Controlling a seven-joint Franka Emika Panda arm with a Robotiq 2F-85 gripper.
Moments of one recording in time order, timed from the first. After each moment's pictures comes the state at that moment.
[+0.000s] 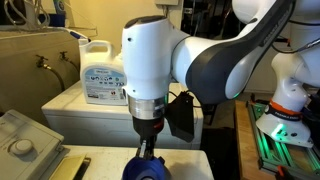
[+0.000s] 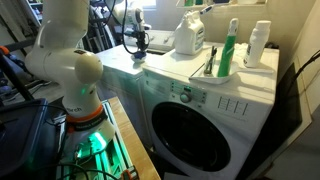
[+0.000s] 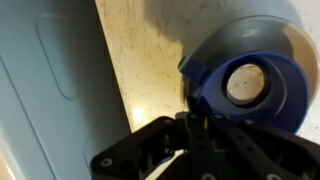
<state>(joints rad) 0.68 0.51 0.18 -1.66 -0.14 2.17 0.68</state>
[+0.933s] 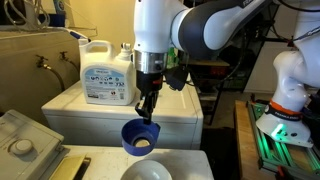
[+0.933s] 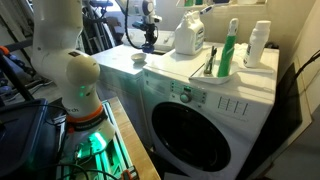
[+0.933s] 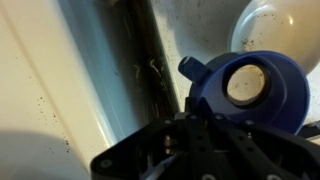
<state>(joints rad) 0.51 0.34 0.21 -1.80 -0.02 2.22 0.56</state>
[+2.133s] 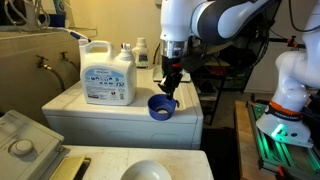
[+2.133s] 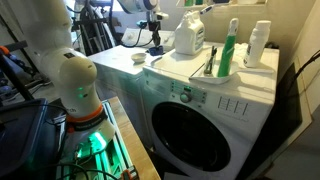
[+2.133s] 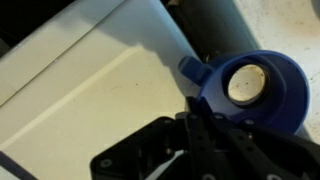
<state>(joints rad) 0.37 0.07 0.19 -2.08 -0.09 2.16 0.84</state>
